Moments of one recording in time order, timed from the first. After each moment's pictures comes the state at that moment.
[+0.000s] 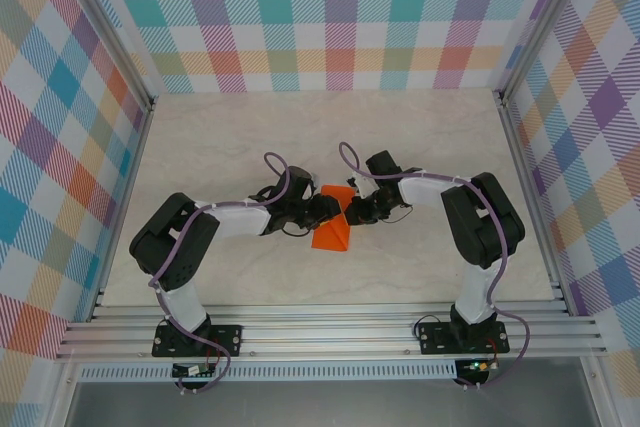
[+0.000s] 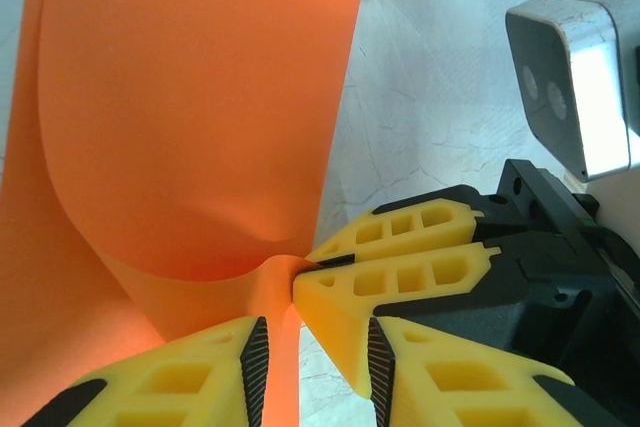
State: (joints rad) left arm -0.66 1.77 0.88 0.13 0.38 -1.02; right arm 0.48 1.87 1.05 -0.42 -0.58 0.20
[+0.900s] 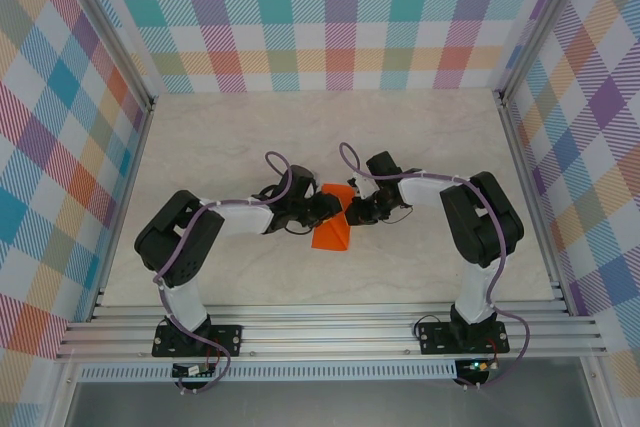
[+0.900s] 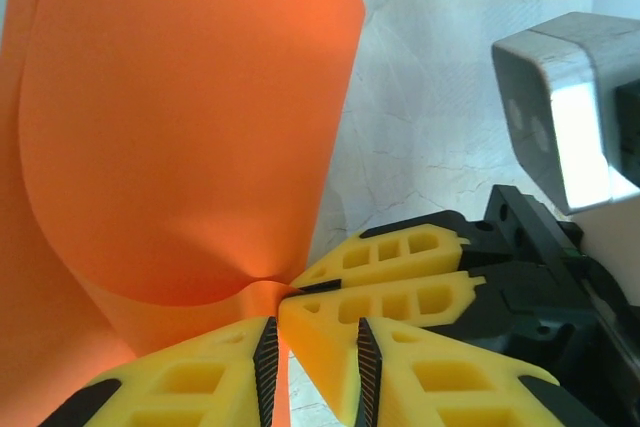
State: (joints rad) left arm -0.66 1.81 0.90 0.16 0.37 -1.05; right arm 0.48 1.88 1.05 -0.40 -0.58 0.20
